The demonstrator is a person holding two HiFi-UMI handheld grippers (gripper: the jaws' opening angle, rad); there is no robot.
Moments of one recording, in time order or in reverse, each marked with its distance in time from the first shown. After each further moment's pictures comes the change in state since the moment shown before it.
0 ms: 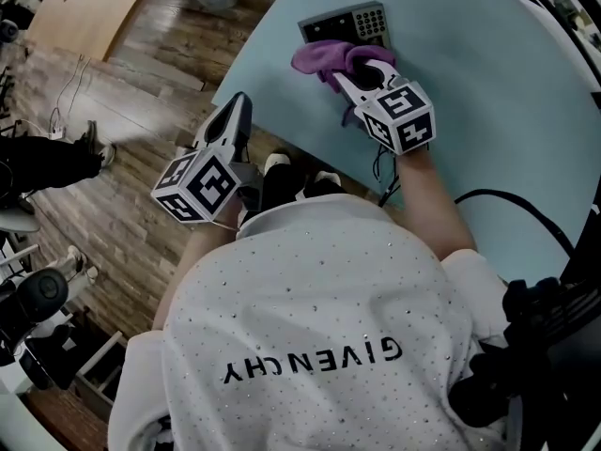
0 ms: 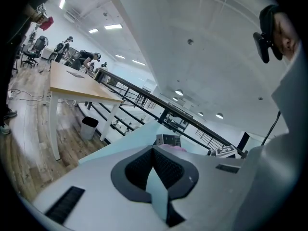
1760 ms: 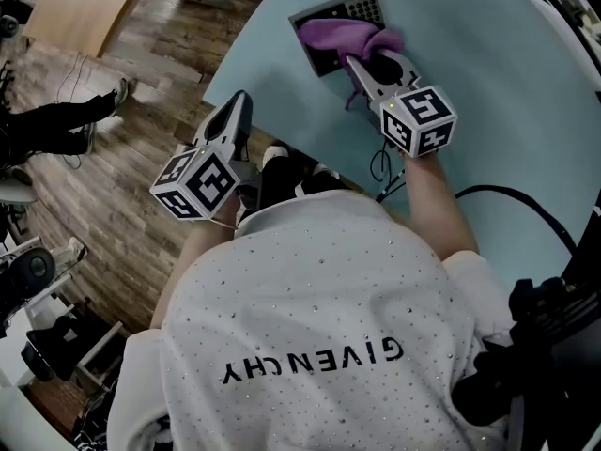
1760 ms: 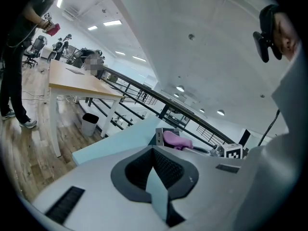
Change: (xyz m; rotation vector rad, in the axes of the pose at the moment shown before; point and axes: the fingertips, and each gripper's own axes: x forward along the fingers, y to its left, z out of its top) left arm 0.008 -0.007 -0.028 0.009 0.047 0.017; right arm -0.032 -0.025 0.007 0.082 -0.188 -0.027
